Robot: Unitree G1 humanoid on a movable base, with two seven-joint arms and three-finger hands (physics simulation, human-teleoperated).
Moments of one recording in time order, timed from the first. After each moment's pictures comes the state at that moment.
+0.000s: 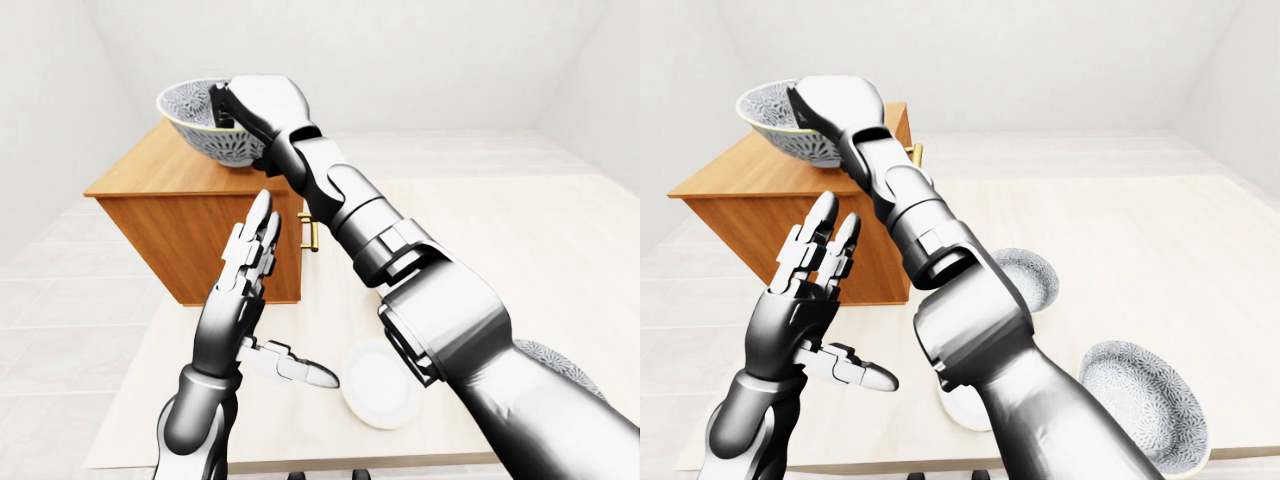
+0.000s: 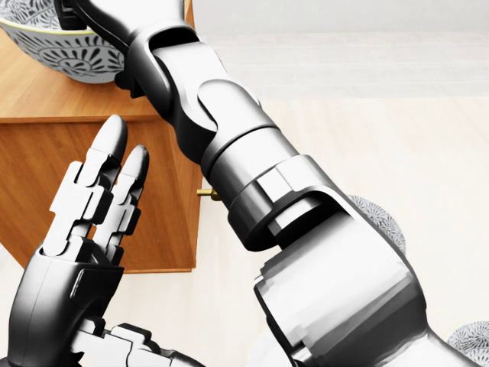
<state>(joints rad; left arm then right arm) 0.16 0.03 -0.13 -0.75 0.01 0.09 -0.24 -1.61 0.15 0.10 1.26 -1.06 -0.09 -0.19</state>
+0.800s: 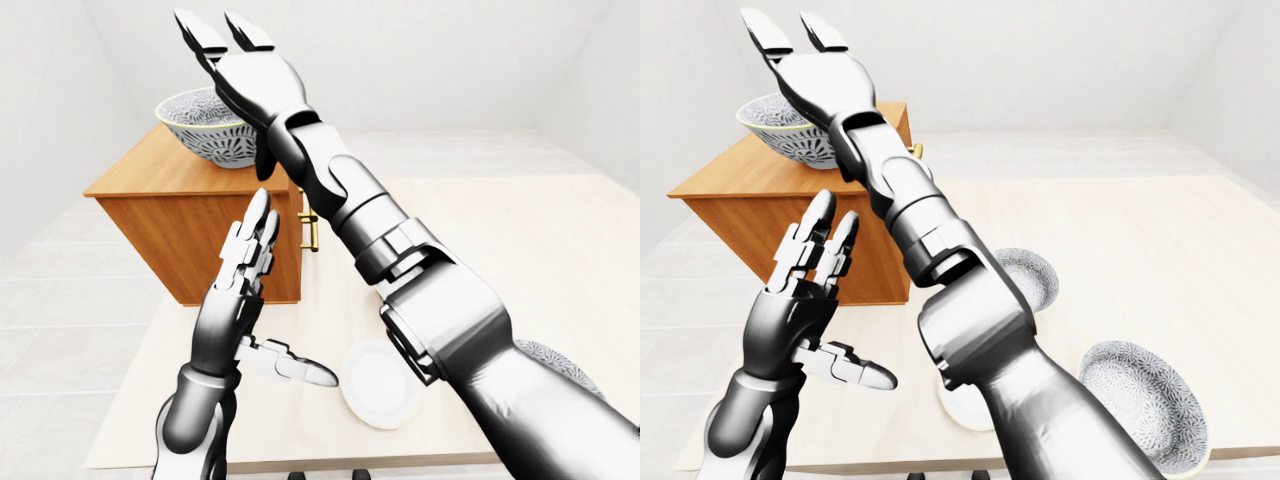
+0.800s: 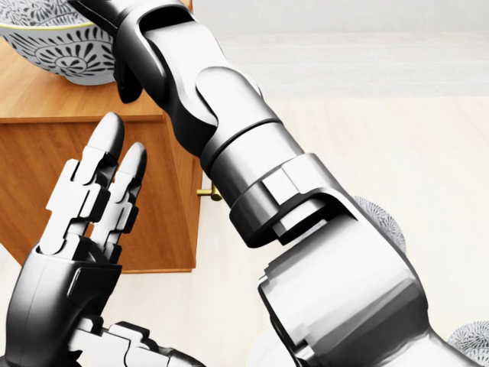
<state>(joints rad) 0.15 0.03 -0.12 -0.75 0.00 0.09 -0.24 -1.59 0.14 0.10 1.15 -1.08 -0.09 -0.14</state>
